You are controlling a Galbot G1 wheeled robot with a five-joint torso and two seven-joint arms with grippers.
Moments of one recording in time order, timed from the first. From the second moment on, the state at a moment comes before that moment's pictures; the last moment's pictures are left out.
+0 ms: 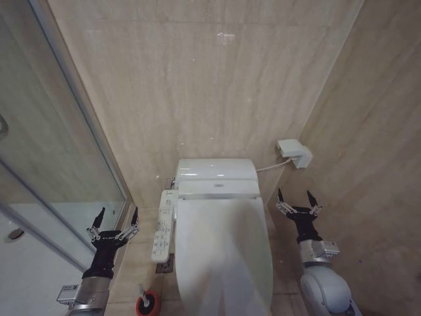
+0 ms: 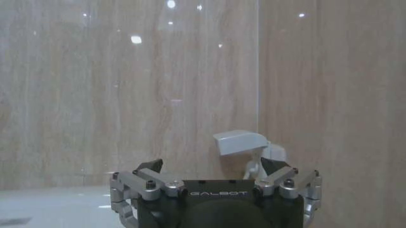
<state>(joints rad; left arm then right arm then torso) 1.63 -1.27 -0.61 -2.16 -0.30 -0.23 -0.08 -1.40 1.30 0.63 1.98 0.27 0.16 0.18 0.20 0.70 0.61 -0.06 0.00</state>
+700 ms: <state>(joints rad) 1.63 -1.27 -0.61 -2.16 -0.30 -0.23 -0.08 -1.40 1.30 0.63 1.98 0.27 0.16 0.18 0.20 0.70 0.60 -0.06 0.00</state>
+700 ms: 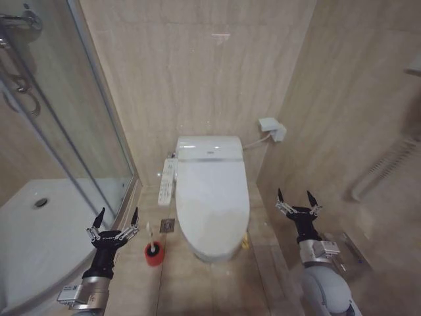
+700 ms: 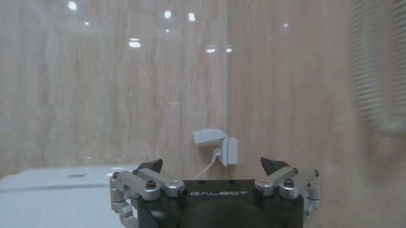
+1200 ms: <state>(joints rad) 1.63 -1.27 -0.61 -2.16 -0.30 -0.23 -0.08 -1.40 1.30 0.63 1.98 0.27 0.16 0.18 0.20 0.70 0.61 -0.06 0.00</state>
